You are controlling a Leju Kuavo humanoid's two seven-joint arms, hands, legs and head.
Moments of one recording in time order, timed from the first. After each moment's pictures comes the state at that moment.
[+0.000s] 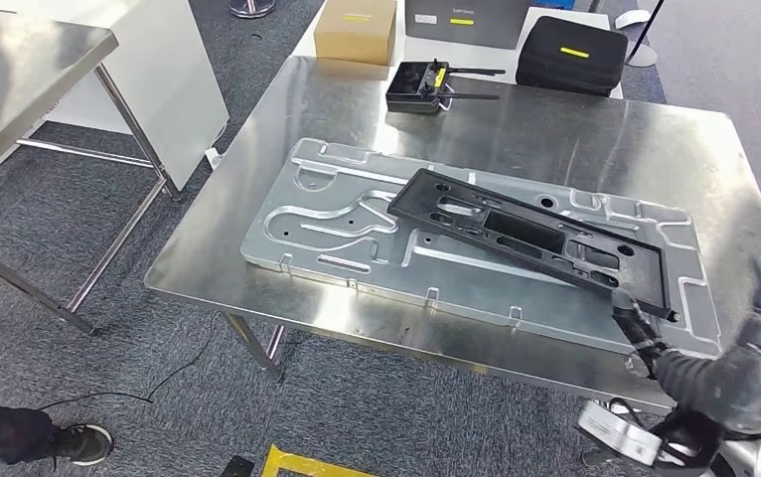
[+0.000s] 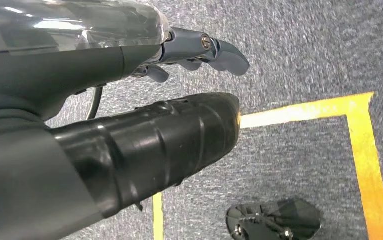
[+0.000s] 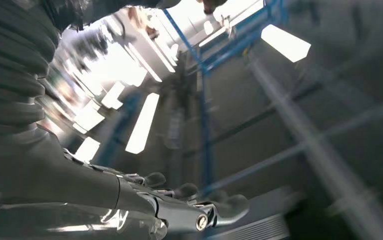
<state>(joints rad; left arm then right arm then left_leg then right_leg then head) -0.10 -0.21 0.82 -0.21 -1.18 0.26 -0.25 0.03 -0.18 -0.01 -2.04 0.82 -0.70 -0.62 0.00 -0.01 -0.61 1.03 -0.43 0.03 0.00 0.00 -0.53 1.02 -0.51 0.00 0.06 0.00</state>
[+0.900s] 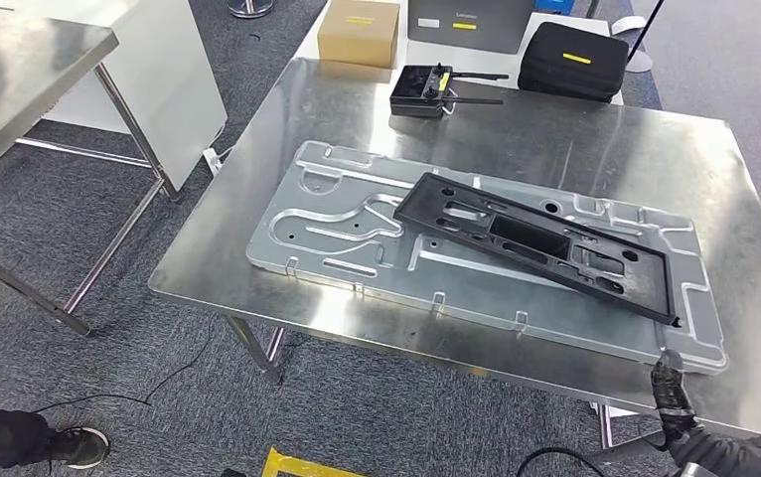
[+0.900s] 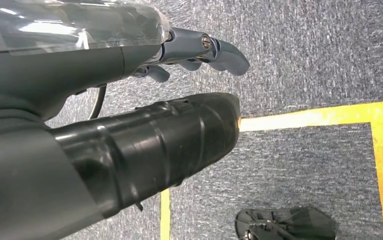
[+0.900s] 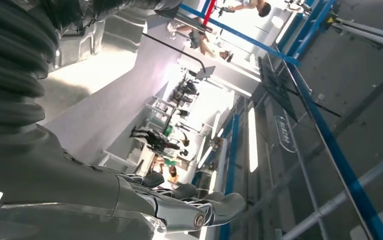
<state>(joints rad) -0.08 -0.21 0.87 -0.21 -1.18 0.29 -0.26 0.26 0.21 -0.09 -2.14 0.54 -0.70 -0.69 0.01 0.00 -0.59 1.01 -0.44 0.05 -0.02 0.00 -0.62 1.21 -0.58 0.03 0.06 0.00</state>
